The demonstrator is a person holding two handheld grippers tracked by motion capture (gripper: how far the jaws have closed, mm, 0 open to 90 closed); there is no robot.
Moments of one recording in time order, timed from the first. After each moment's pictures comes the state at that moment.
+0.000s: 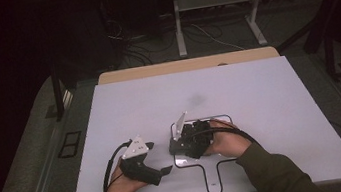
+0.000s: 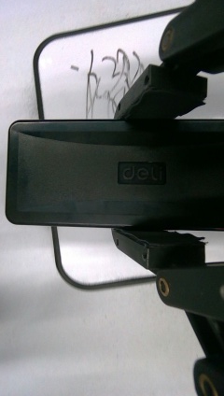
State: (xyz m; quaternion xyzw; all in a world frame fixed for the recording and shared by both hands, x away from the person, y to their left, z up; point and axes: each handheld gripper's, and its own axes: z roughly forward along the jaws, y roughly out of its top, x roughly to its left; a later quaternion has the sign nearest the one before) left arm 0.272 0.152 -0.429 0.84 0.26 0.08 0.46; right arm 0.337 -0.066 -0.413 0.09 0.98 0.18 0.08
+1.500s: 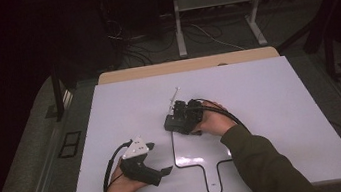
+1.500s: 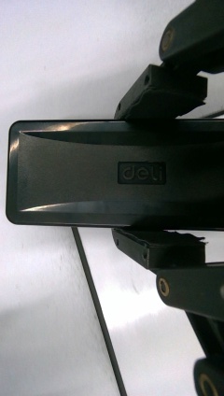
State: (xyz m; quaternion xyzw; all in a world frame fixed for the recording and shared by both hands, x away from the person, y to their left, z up) left arm 0.273 0.153 -0.430 0.85 0.26 0.08 0.46; right arm 0.410 -0.055 -0.414 0.17 0.97 0.18 0.09
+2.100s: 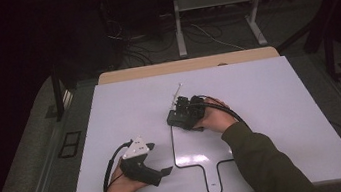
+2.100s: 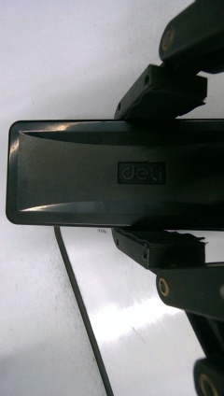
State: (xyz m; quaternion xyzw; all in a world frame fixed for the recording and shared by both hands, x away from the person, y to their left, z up) left arm 0.273 0.152 -0.430 0.85 0.26 0.08 0.46; right arm 0.419 -0.062 -0.414 0.19 0.96 0.18 0.10
